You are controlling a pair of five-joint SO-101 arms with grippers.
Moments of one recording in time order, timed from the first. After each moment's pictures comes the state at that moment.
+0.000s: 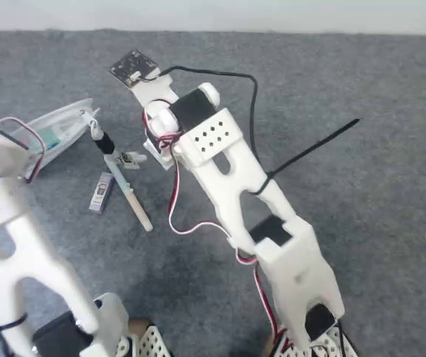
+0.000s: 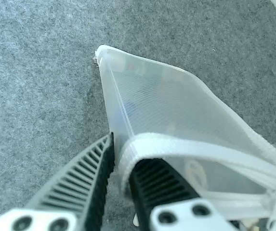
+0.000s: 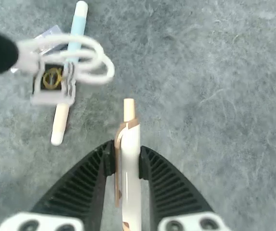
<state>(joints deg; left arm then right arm) -38.1 -23.3 7.6 87.5 33.9 -41.8 33.8 -56.5 100.4 7.4</state>
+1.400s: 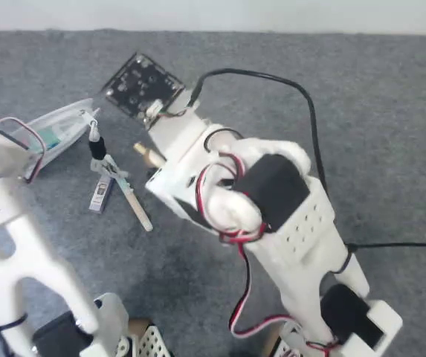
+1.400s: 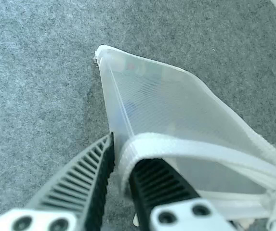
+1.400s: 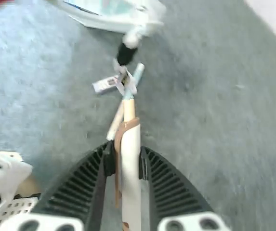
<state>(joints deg) -38.1 -23.3 7.6 87.5 33.9 -52.1 -8.8 -36.8 99.6 7.3</state>
